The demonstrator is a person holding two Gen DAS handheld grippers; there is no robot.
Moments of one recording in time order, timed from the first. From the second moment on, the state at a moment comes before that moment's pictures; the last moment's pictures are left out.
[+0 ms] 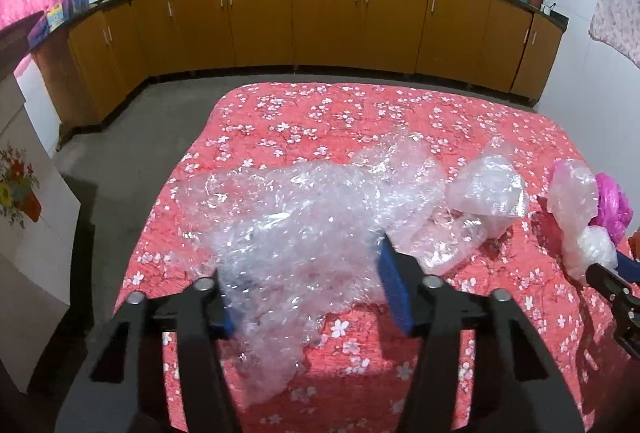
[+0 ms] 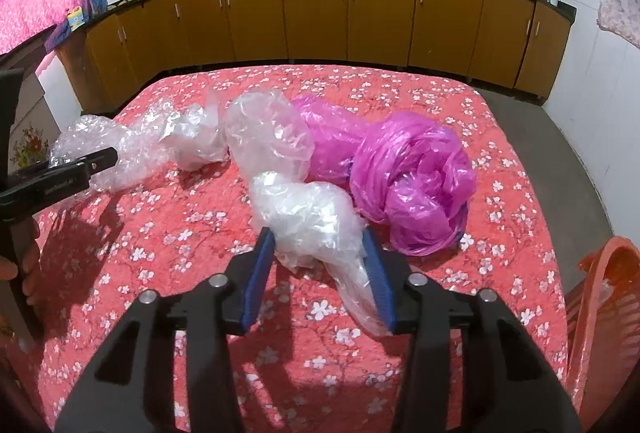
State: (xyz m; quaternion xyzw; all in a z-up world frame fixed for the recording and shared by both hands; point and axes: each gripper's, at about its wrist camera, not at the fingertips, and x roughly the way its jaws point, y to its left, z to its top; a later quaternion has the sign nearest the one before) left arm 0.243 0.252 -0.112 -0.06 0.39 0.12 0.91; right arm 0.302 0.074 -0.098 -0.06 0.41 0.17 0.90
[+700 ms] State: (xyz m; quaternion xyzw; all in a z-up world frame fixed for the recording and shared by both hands) left arm 0.197 0.243 -0.087 -0.08 0.37 0.12 0.92; right arm 0.255 0.053 -0.083 -0.02 0.41 0.19 0.89
